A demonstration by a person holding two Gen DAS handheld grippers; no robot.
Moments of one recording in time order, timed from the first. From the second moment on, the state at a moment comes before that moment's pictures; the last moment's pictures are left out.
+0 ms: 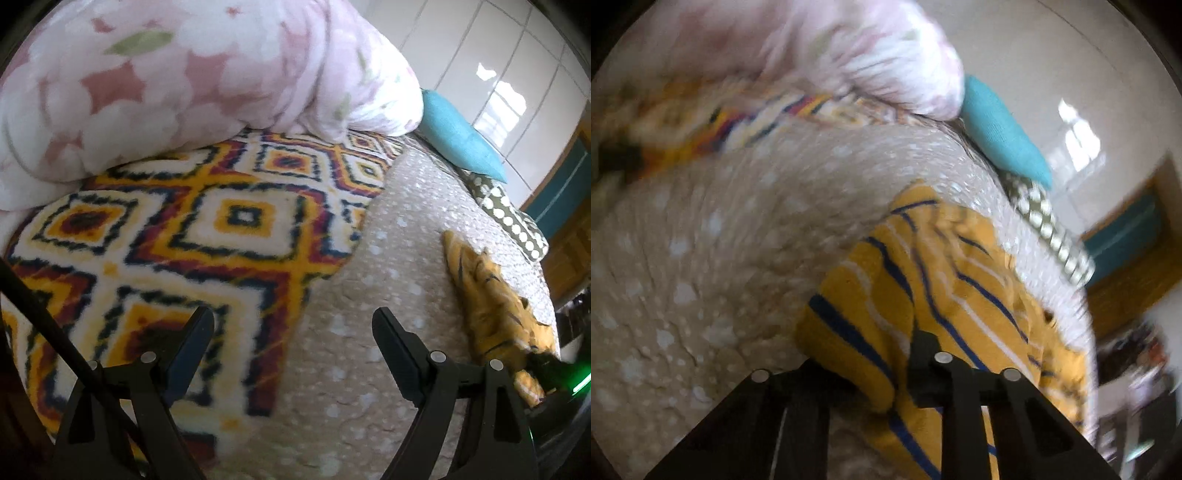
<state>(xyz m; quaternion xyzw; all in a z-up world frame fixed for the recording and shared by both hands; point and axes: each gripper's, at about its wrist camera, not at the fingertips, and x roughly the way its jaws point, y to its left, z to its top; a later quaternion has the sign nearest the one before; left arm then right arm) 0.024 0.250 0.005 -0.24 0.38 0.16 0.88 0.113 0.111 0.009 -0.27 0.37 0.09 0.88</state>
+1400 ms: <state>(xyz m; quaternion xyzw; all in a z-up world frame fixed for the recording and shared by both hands) 0.065 0.106 -0.022 -0.10 0.42 0.06 0.90 0.006 -0.259 0.018 0.18 0.39 -0.06 0.90</state>
